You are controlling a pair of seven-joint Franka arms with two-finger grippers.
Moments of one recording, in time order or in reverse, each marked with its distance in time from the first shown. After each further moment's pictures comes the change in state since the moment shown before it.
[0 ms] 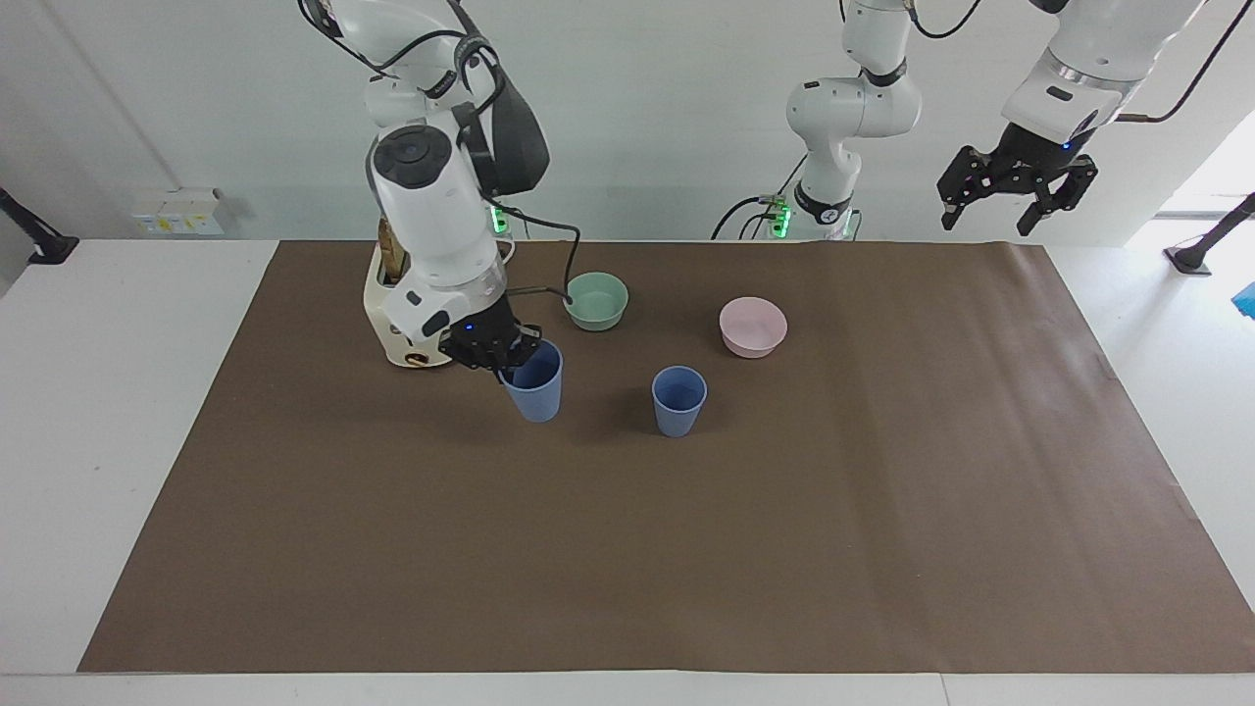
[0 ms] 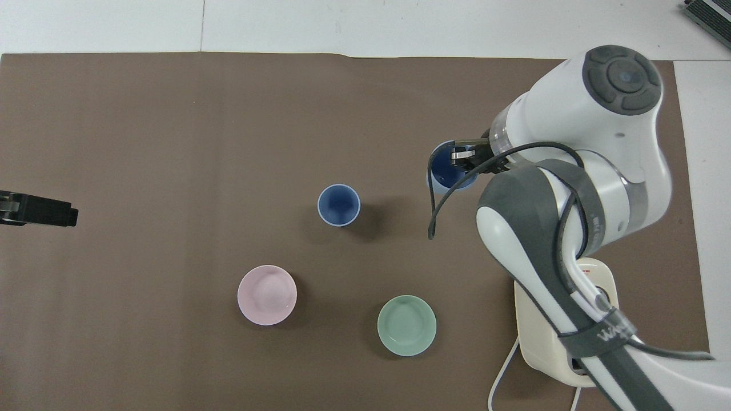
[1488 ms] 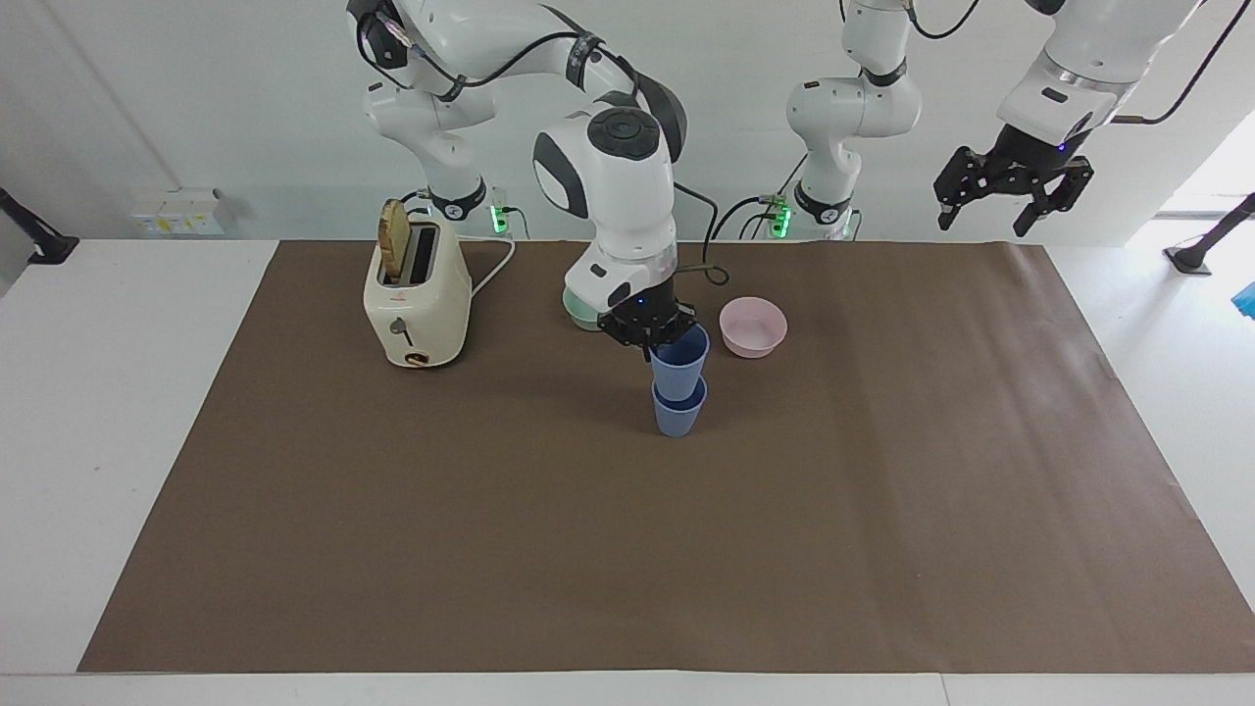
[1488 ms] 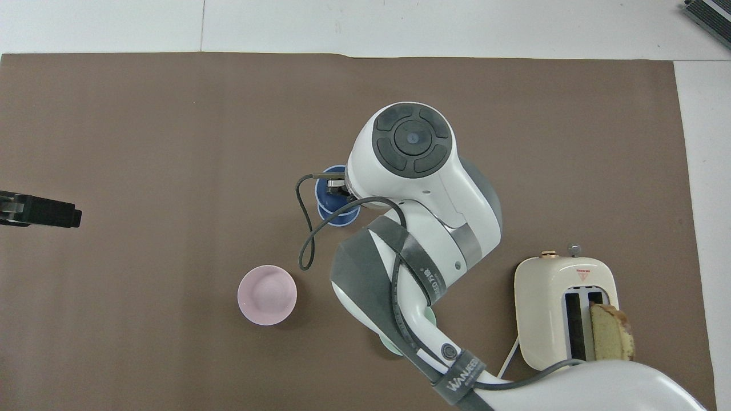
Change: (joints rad) left arm 0.000 0.000 -0.005 -0.003 -0.001 -0.001 0.001; right arm 0.275 0.140 -0.003 0.132 -0.047 0.057 0.305
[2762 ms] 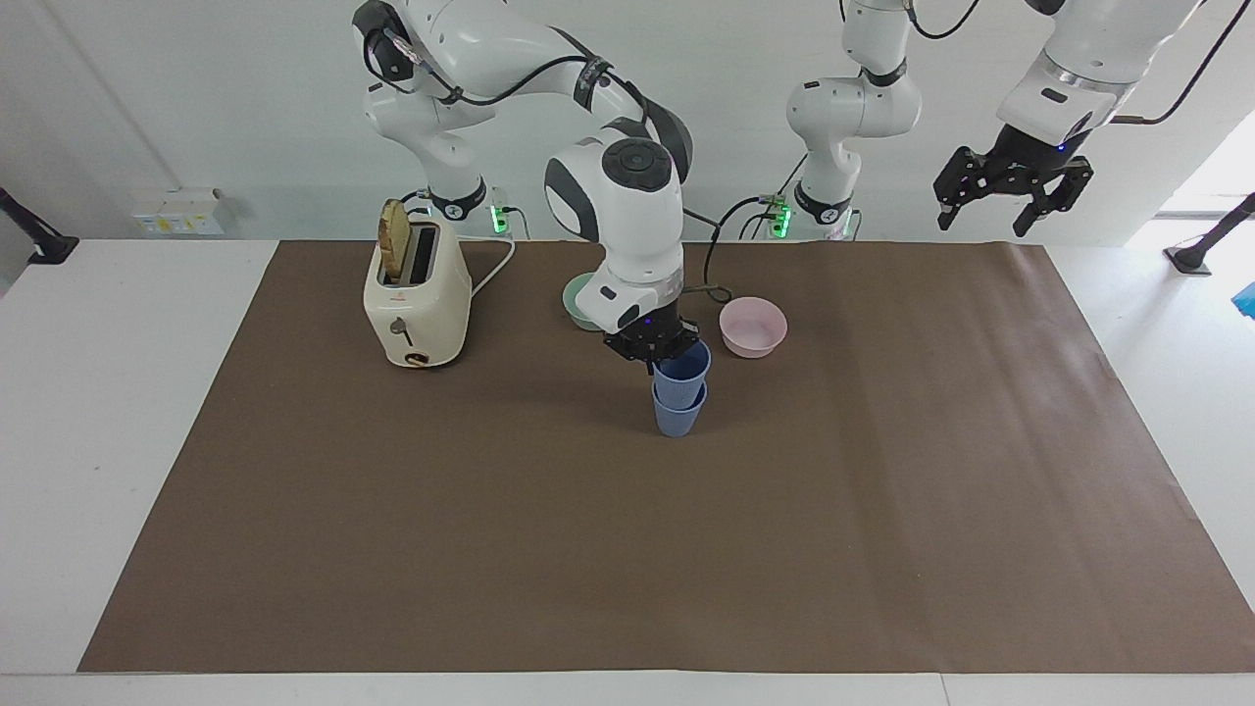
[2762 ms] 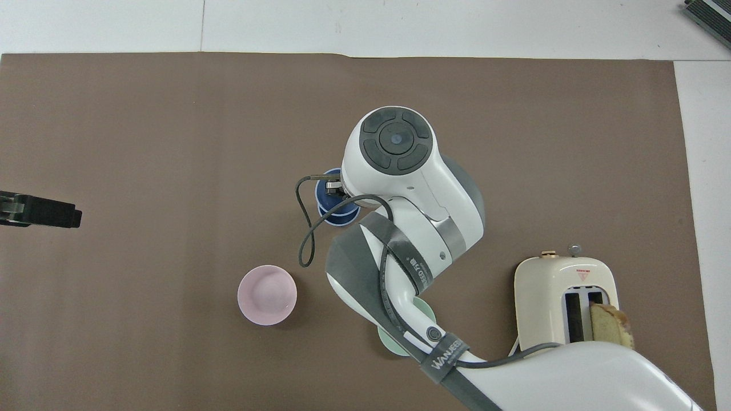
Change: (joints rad) left arm 0.000 0.000 0.000 0.000 0.000 -0.001 0.001; right arm 0.006 0.056 0.000 0.004 -0.028 0.018 0.000
